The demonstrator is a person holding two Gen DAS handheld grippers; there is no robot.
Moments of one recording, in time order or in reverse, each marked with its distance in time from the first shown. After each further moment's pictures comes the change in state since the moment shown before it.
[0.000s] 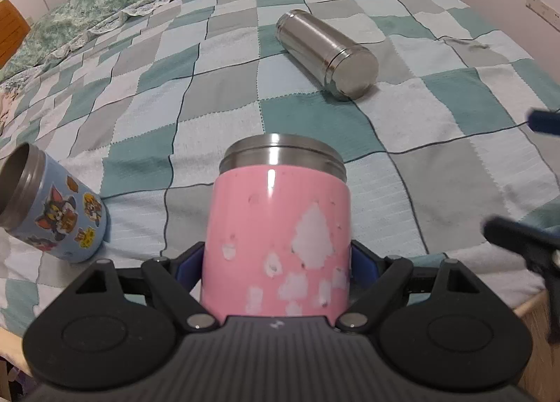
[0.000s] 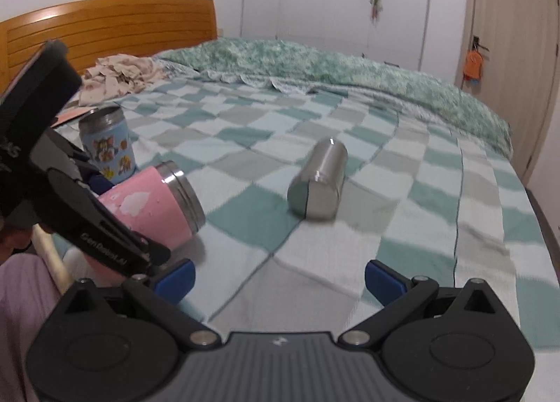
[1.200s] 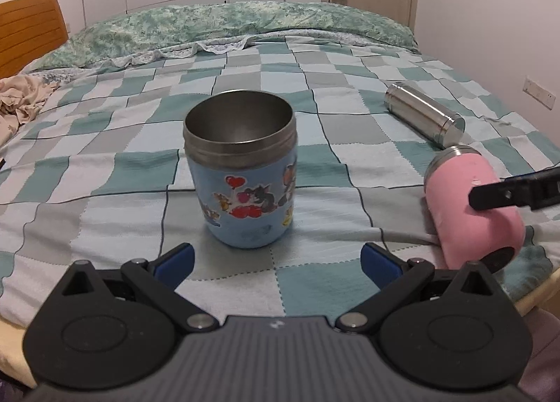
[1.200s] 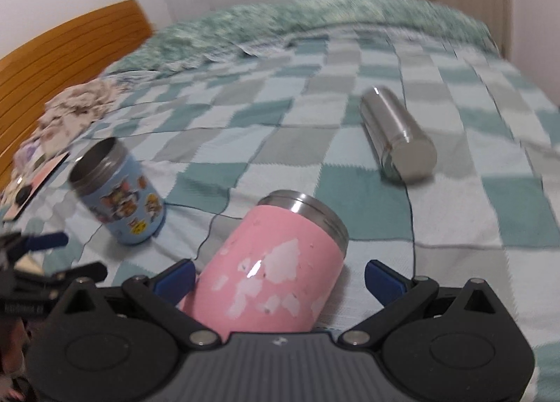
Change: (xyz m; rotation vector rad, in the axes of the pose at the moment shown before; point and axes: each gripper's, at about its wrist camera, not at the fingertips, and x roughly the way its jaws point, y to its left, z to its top) left arm -0.025 0.207 -0.089 -0.128 -0.281 -0.091; right arm 0.079 0.103 0.057 0.392 0.154 -0.024
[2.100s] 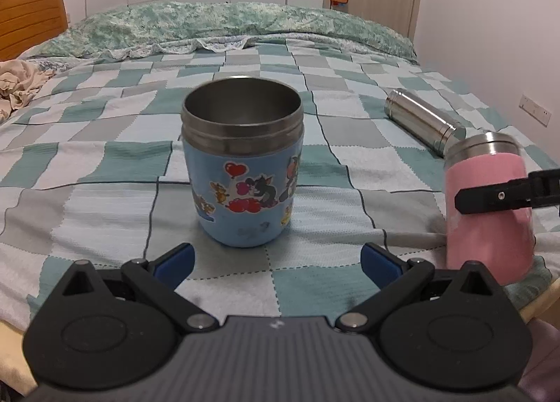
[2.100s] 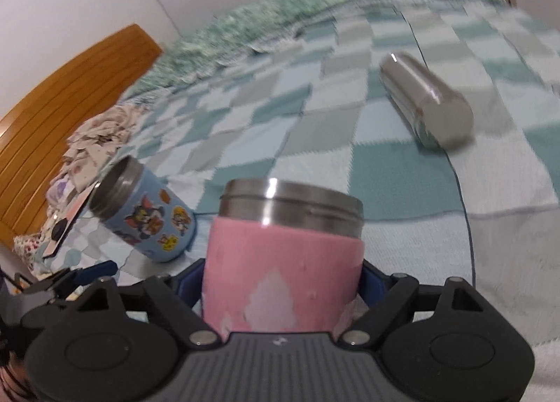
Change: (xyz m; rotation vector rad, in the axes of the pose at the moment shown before) left arm 0.010 0.006 -0.011 -0.057 -0.030 -0.033; right arm 0.018 -0.006 -0.003 0.115 -0.018 0.174
